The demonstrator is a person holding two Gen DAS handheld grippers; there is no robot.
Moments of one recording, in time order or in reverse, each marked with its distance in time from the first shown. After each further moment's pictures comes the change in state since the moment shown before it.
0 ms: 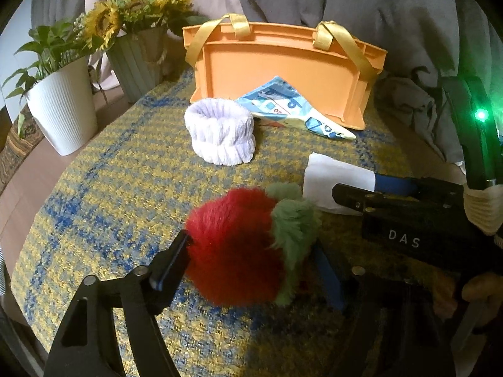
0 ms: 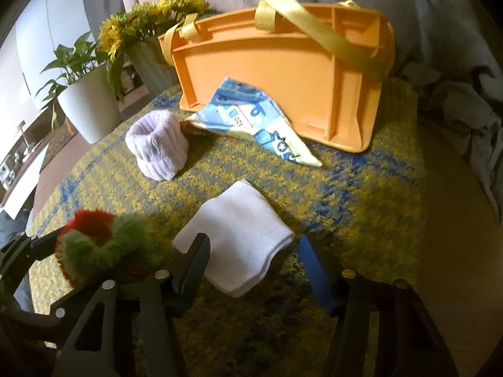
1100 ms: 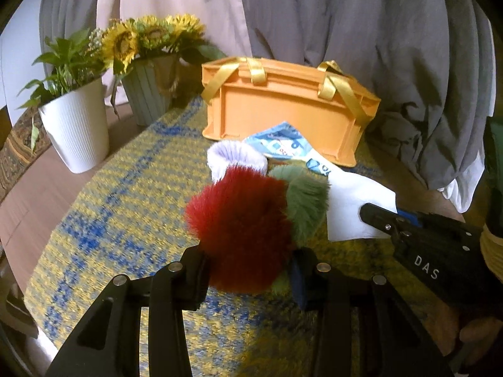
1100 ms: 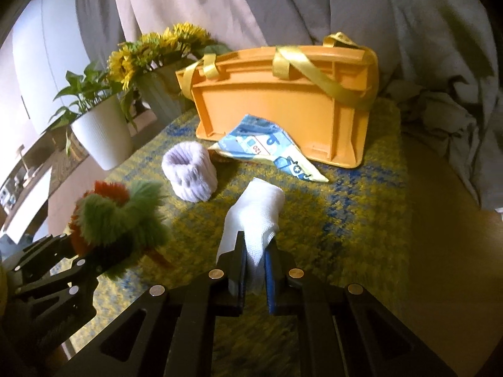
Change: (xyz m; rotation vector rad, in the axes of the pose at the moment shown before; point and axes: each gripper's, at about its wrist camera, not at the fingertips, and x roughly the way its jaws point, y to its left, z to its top) left arm -0.049 0.032 0.016 -0.030 -0.106 -0.059; right arm -0.063 0.036 -0.001 0.078 -0.118 -0.041
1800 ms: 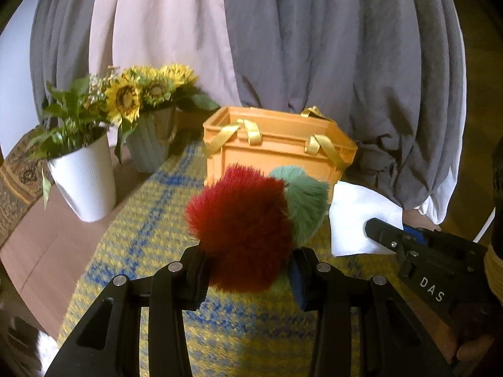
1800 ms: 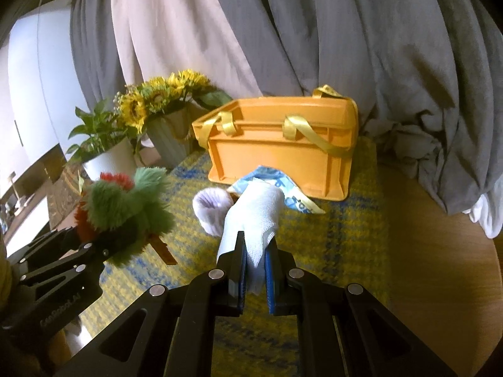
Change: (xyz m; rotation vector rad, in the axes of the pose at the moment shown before) left arm -0.056 0.034 0.038 0.068 -0.130 -0.093; right arm -0.068 0.054 0.017 0.056 -0.146 -0.098
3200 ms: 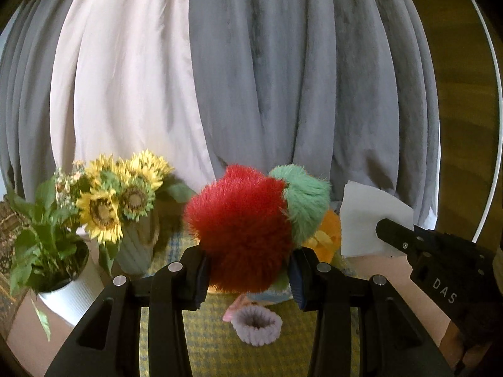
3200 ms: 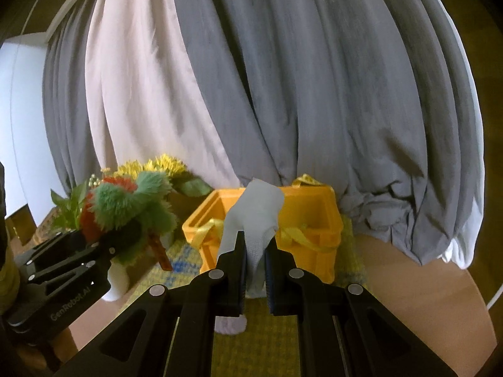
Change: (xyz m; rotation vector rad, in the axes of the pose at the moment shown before) left arm 0.011 0.042 0.114 0.137 -0.232 -0.164; right arm -0.018 0.049 0.087 0.080 -0.282 -0.195
